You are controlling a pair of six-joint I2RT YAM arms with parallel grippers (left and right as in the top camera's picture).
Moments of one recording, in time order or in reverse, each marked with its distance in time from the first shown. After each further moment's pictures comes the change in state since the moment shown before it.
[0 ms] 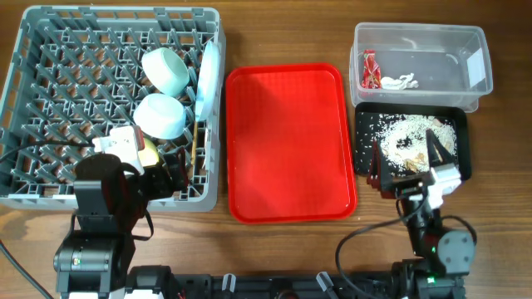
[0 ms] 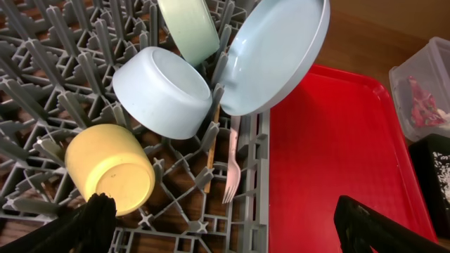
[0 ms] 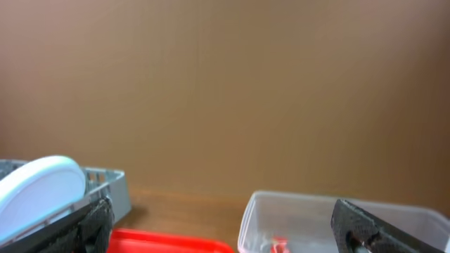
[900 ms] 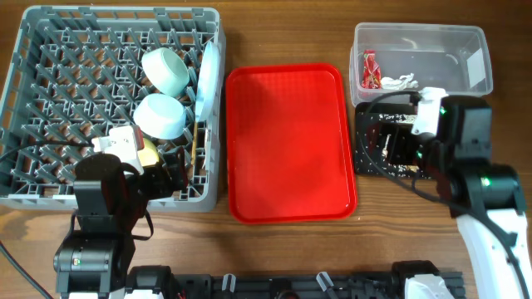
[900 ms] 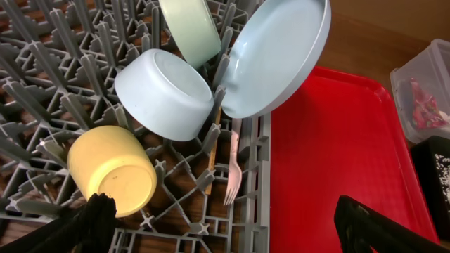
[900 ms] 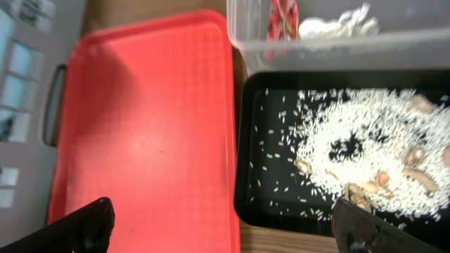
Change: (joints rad) left arm 0.000 0.000 0.001 0.005 -0.007 0.000; right arm 0.000 0.839 0.993 -1.323 0.000 0.098
